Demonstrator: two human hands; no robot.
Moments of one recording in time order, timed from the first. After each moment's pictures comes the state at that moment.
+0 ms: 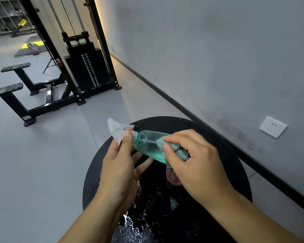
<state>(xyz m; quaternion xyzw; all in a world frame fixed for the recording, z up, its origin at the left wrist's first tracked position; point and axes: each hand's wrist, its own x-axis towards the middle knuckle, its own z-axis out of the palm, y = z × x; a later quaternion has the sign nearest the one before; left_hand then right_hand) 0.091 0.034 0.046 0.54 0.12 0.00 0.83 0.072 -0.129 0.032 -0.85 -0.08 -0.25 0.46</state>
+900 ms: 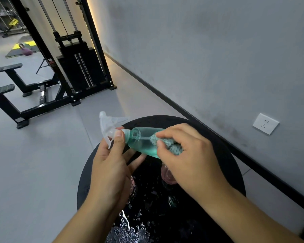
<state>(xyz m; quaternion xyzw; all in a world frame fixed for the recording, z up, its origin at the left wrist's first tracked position) 0.089 0.029 0.046 0.55 0.09 0.02 0.83 0.073 -0.131 0.046 -0.85 -0.06 -0.26 0.46</state>
